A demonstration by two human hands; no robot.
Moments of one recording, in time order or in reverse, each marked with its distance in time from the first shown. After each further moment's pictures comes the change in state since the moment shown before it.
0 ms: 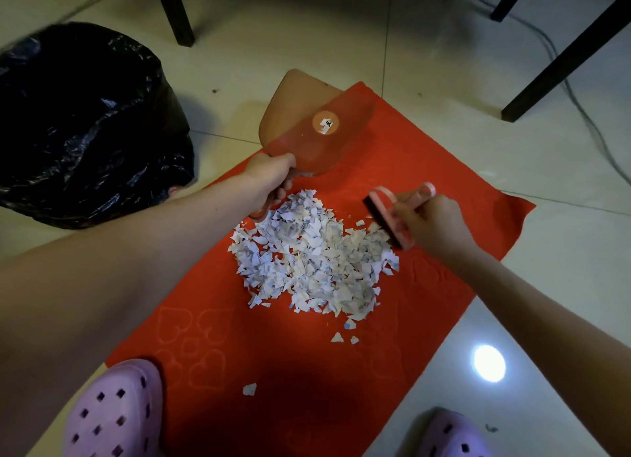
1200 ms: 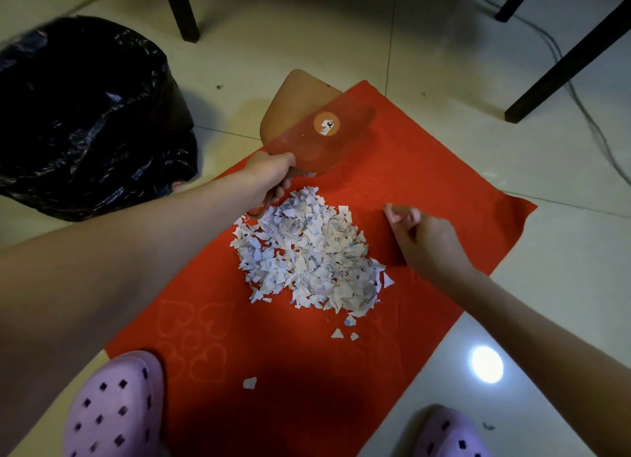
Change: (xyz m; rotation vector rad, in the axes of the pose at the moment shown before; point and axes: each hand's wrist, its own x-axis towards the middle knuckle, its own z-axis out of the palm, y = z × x) left_hand -0.002 -0.003 -0.004 0.037 0.007 0.003; right_hand -0.029 -0.006 0.009 -0.138 -0.071 -0.059
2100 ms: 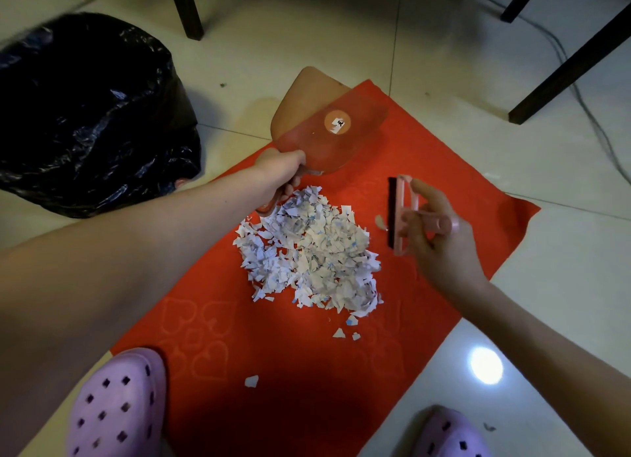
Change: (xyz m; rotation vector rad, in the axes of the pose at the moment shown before) left_hand 0.000 0.004 0.004 0.007 -0.038 0.015; right_hand -0.022 -0.013 -0.008 0.272 0.306 -0.282
